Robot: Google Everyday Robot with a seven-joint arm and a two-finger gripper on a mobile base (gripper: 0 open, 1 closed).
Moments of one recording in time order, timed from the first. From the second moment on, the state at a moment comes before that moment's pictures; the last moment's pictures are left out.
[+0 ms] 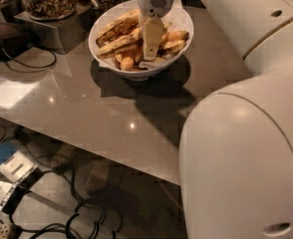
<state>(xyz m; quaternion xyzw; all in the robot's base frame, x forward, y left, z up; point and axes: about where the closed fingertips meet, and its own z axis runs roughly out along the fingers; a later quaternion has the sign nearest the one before) 0.677 -0.021 0.942 -0.73 0.67 -0.02 0.14</state>
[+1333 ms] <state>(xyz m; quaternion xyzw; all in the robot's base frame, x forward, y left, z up) 0.673 -0.015 0.939 -0.74 0.66 0.00 0.15</state>
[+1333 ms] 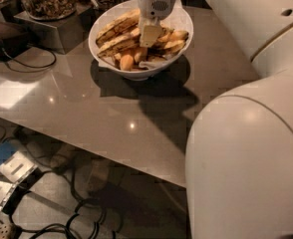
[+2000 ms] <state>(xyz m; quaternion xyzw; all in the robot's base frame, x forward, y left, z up) 0.635 -0.028 1.005 -0.70 0.68 -0.03 0.21</state>
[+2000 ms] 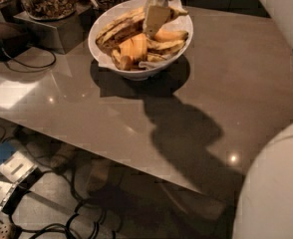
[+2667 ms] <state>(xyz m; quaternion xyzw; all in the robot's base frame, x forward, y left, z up) 0.614 -0.030 1.014 -0.71 0.67 -0.03 0.22</state>
